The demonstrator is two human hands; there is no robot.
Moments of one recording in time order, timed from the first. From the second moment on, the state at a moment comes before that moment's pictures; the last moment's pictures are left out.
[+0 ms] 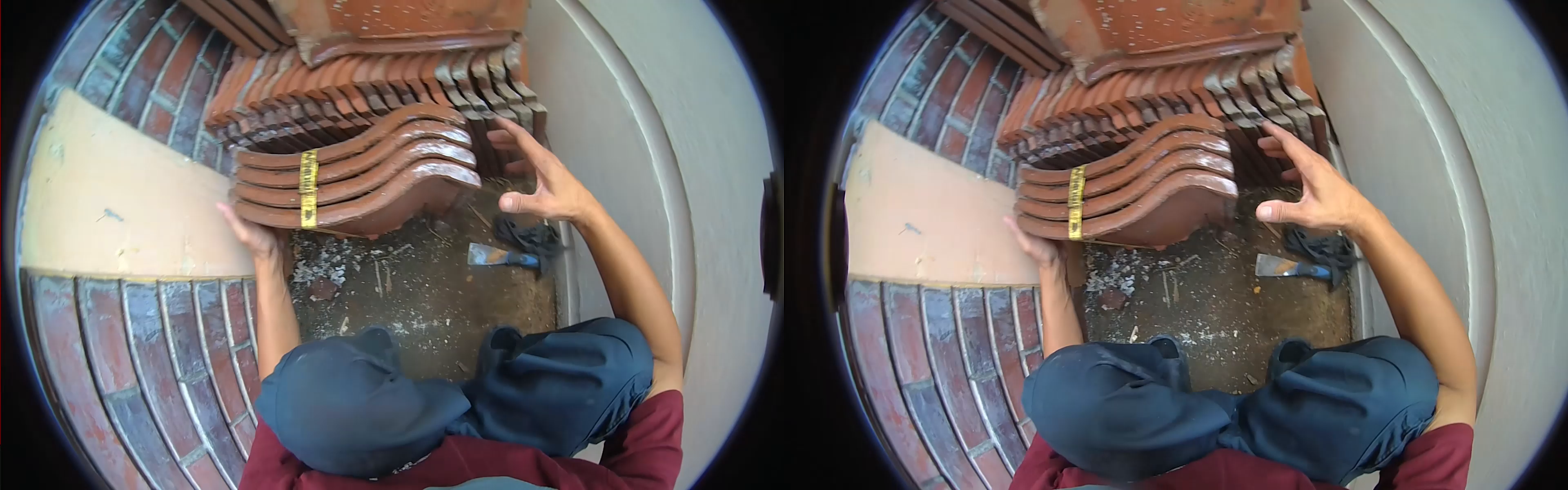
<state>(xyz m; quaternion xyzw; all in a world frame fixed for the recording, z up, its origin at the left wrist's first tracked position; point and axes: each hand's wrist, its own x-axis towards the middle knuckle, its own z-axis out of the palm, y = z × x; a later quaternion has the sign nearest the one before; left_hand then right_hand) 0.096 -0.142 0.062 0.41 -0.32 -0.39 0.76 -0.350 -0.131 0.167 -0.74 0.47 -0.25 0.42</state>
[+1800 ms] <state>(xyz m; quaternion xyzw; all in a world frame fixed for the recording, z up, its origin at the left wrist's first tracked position) 0.124 -0.092 -0.049 0.38 -0.37 -0.52 0.67 -0.323 -0.121 0.040 -0.93 0.35 -0.08 0.12</state>
